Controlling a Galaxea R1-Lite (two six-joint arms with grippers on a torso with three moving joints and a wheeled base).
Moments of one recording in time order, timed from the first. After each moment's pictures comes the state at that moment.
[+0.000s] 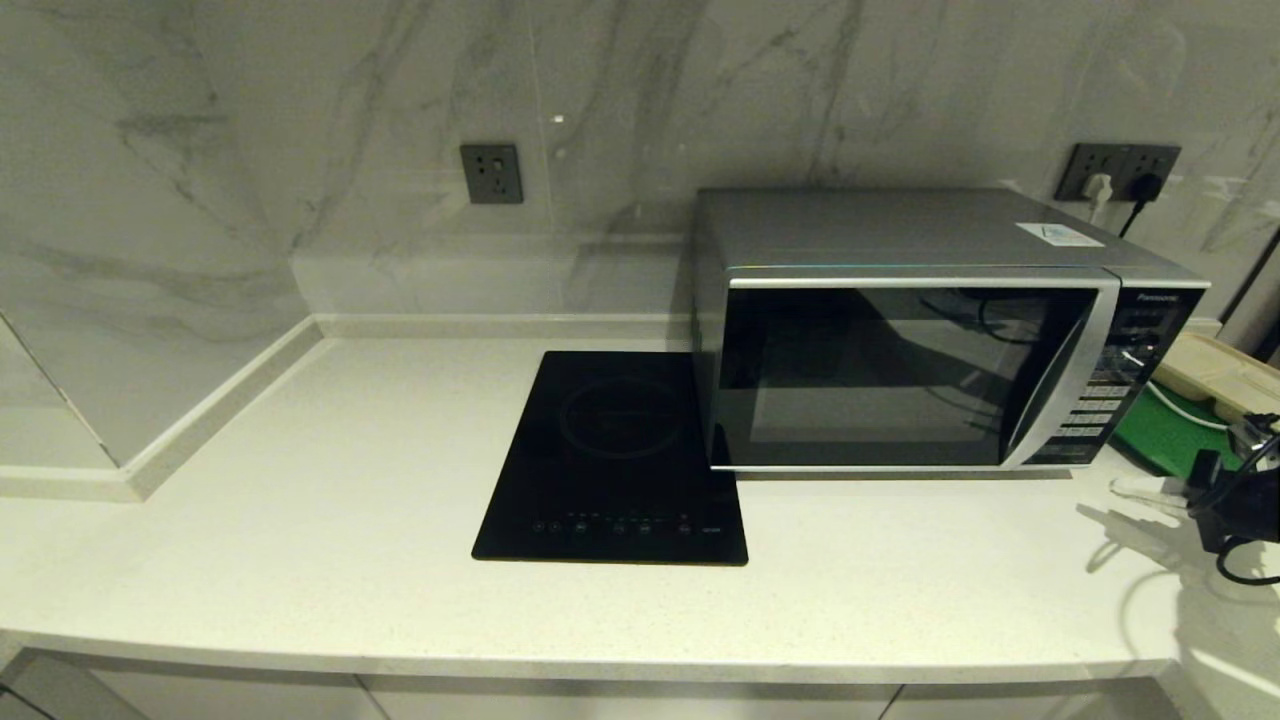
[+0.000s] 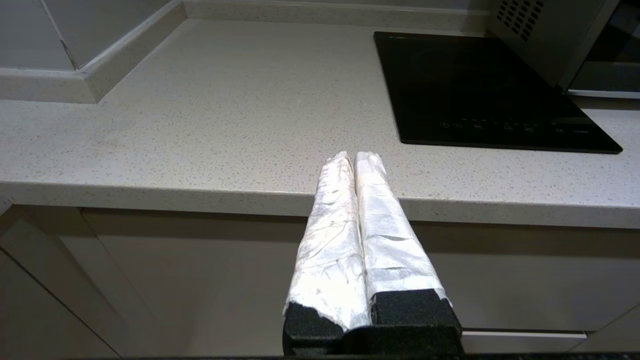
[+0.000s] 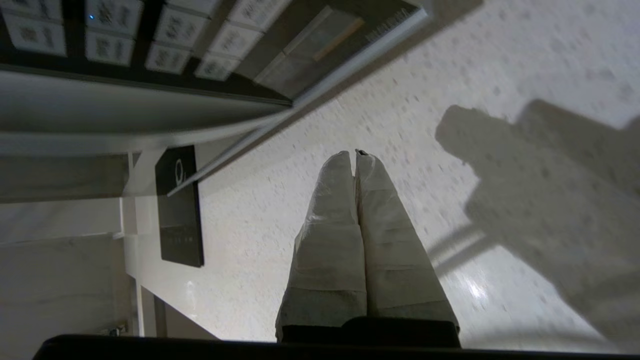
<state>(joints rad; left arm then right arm) 0.00 0.00 0.00 -0.01 0.01 -0.06 -0.67 2.28 -1.33 -0.02 0.99 0.27</state>
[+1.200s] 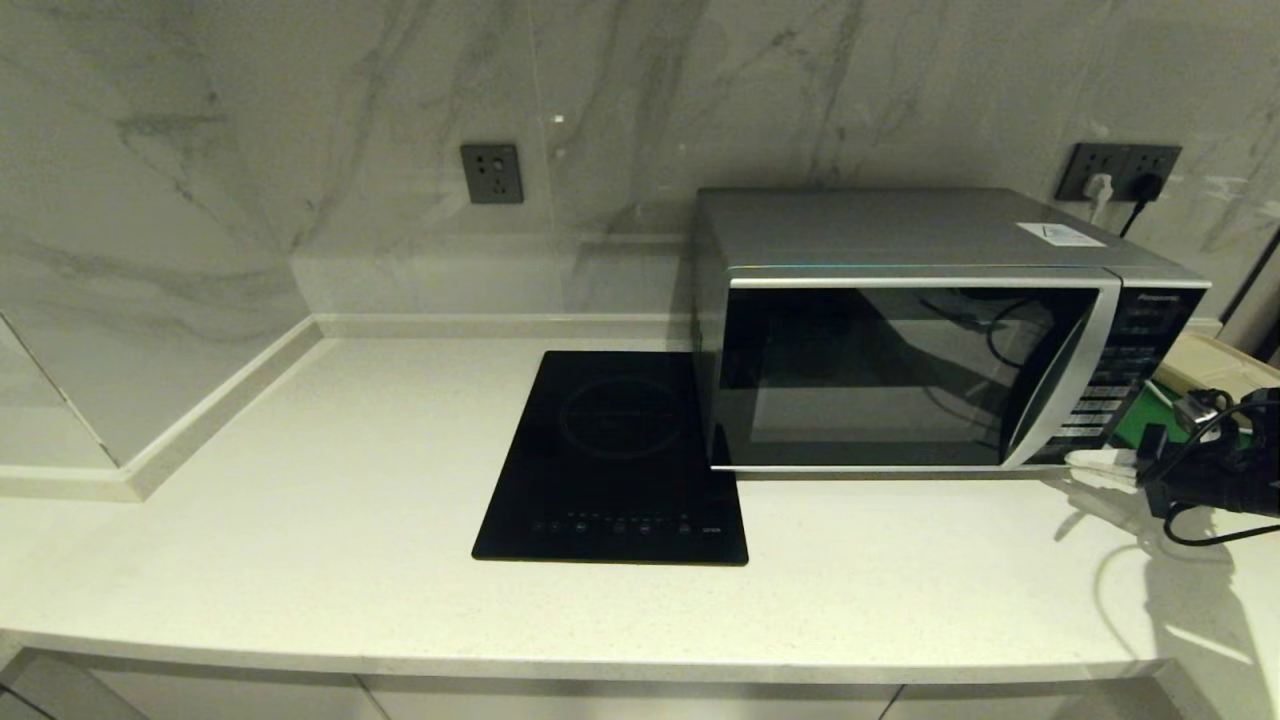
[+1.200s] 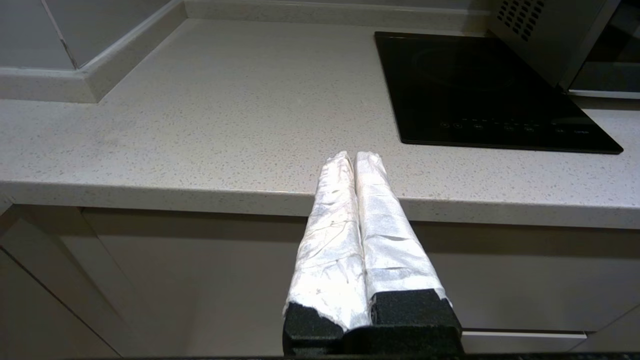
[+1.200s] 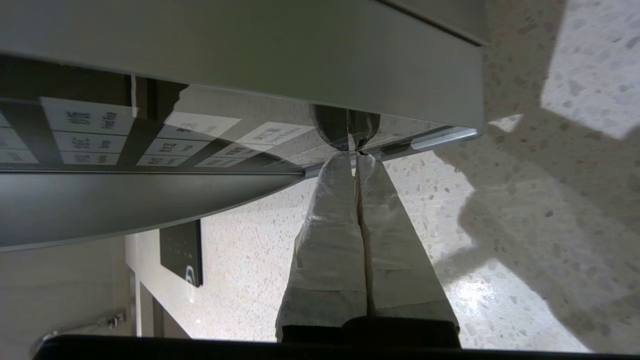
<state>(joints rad) 0.00 0.00 0.00 -0.01 0.01 -0.06 -0.59 2.40 -1.54 -0.02 0.99 0.34</state>
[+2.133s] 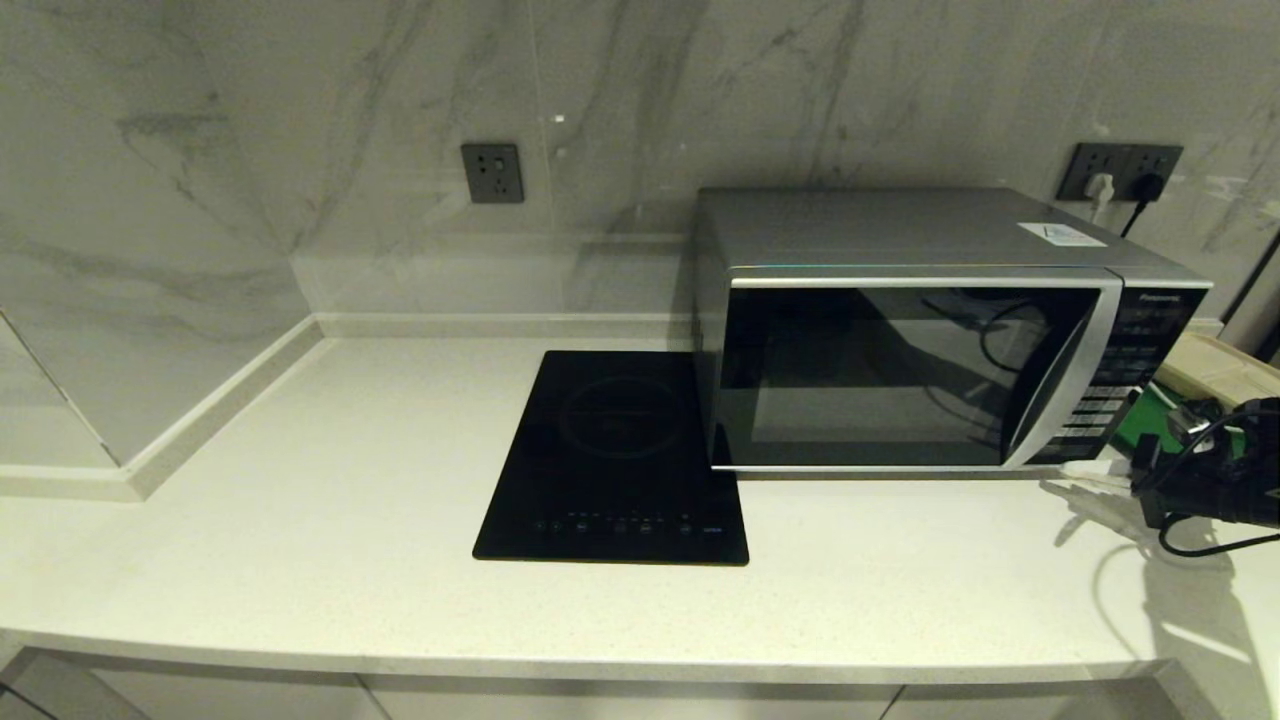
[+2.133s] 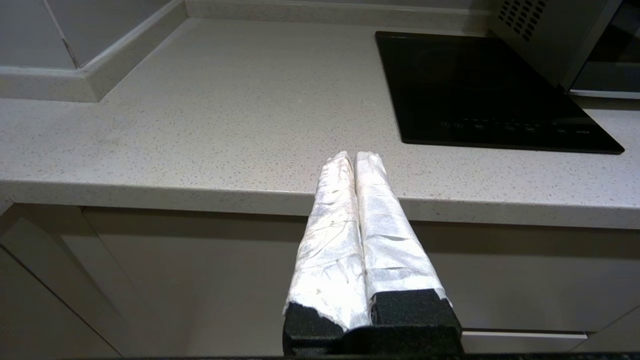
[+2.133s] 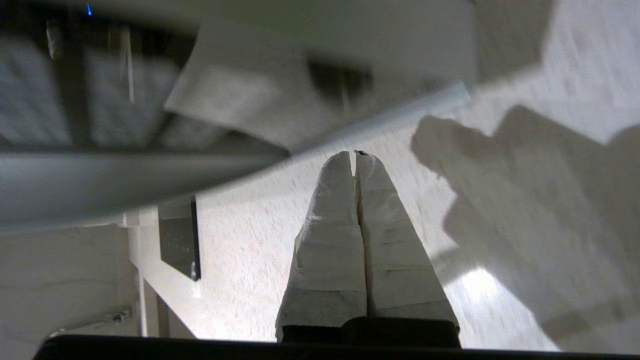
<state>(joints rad) 0.00 0.00 0.00 -0.01 0.01 -0.06 -0.59 2.40 -1.49 -0.03 0.99 0.33</state>
